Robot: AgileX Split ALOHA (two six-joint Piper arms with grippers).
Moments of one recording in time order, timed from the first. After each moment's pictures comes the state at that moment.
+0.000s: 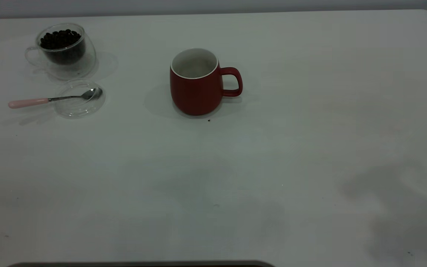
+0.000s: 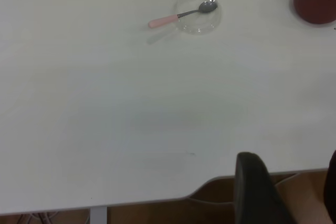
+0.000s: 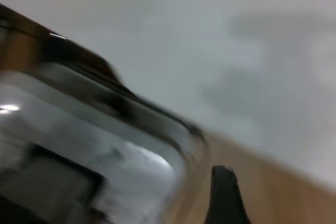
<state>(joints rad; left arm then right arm) 0.05 -0.02 -0.49 -0.11 1.15 0.11 0.25 1.22 -0.80 0.13 1.04 -0.19</state>
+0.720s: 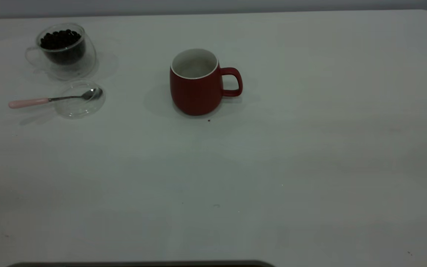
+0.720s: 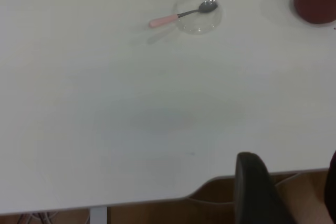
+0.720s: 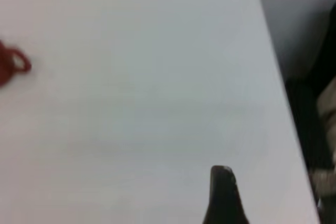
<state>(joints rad) 0.05 -0.02 -0.49 -0.11 1.15 0.11 0.05 0.04 -0.48 -0.04 1.09 0.03</state>
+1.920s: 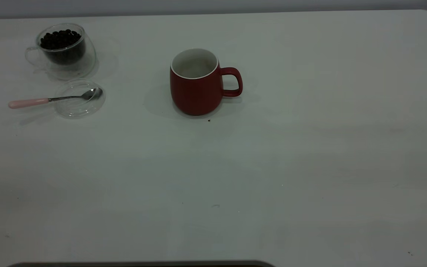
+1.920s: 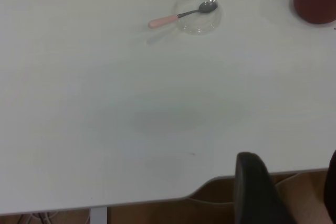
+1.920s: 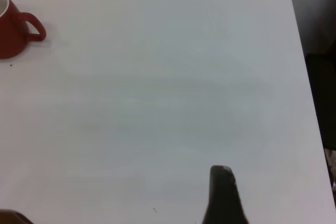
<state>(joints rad) 0.05 -0.02 -0.49 -0.11 1.15 0.11 0.05 0.03 -0.47 0.00 1.12 0.01</state>
